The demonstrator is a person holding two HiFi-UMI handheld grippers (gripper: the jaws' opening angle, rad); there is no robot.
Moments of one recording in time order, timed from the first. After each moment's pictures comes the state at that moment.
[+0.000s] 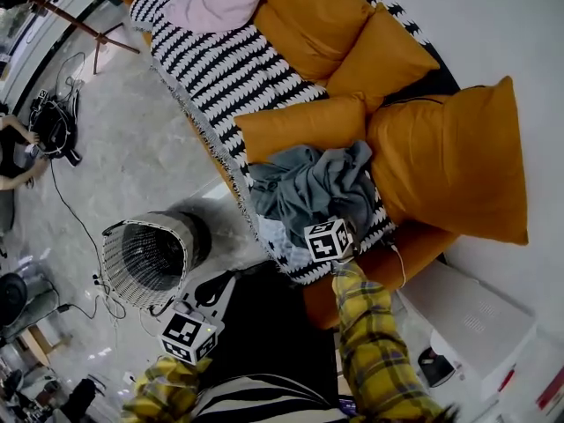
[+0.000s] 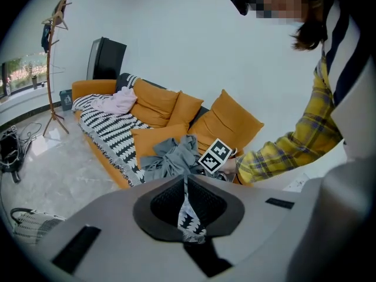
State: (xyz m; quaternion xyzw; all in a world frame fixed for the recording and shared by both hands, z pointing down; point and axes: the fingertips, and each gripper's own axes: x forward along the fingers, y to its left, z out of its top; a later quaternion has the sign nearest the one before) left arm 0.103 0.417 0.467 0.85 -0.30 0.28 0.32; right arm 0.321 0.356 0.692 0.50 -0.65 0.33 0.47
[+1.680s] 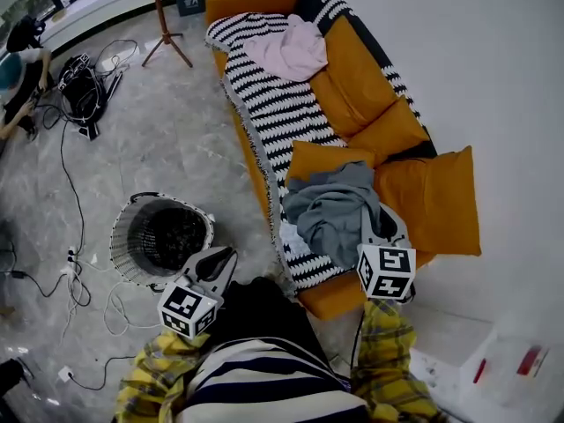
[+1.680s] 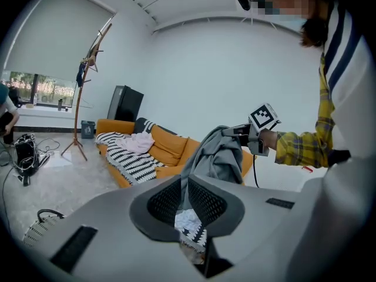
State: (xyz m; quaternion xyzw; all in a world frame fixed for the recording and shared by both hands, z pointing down) left arm -0.025 0.451 0.359 0.88 -0.39 0.11 0.24; right arm 0.241 0.340 0.291 0.60 -0.74 0.10 0.29
